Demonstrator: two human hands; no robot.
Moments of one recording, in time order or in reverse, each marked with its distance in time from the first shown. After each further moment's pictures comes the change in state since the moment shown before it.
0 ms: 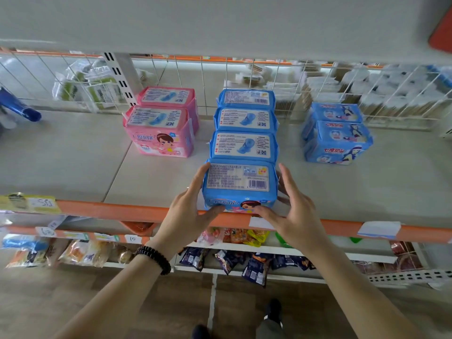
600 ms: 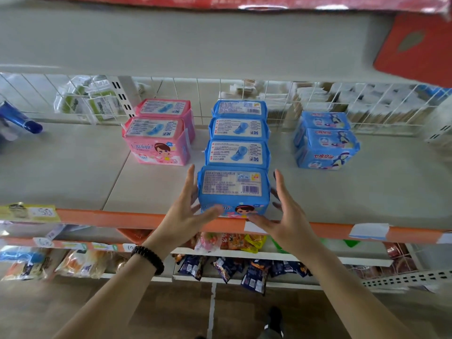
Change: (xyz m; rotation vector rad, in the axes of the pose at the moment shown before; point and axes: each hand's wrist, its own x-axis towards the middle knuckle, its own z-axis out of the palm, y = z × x) left_hand 0.004 0.010 -0.008 -0.476 -0.143 -0.103; right_hand -0.007 -0.010 -0.004 0.104 -0.083 0.154
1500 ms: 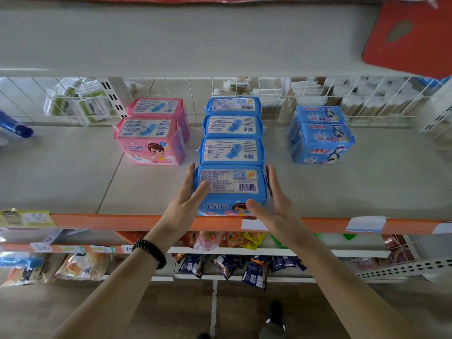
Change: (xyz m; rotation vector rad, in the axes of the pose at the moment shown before) left_hand 0.018 0.000 0.005 -0.104 0.011 -0.029; right_hand 0.008 -0.007 0.002 0.225 -0.078 0.018
